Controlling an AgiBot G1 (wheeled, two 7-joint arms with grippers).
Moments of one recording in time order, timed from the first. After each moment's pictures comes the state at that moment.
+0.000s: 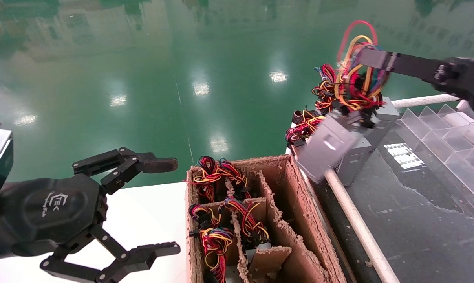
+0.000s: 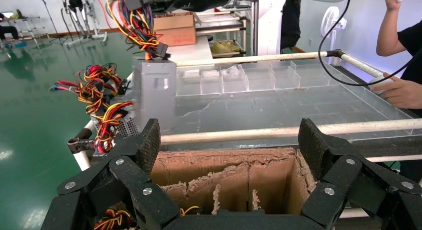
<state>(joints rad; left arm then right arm) -1.09 0.58 0.36 -1.27 0.68 1.47 -0.15 1.75 -0.73 -0.90 0.29 -0.57 -1.58 0.41</state>
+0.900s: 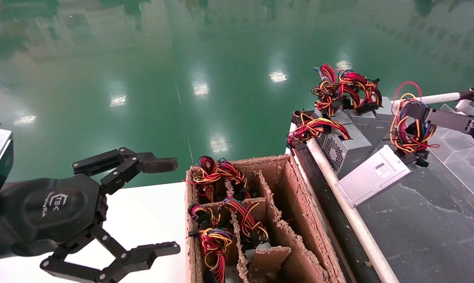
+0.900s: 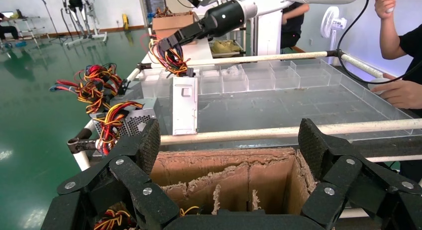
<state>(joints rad) -1.09 0.58 0.36 -1.27 0.68 1.47 -0.15 1.71 -0.65 -0.96 0.09 -0.61 -1.57 0.31</state>
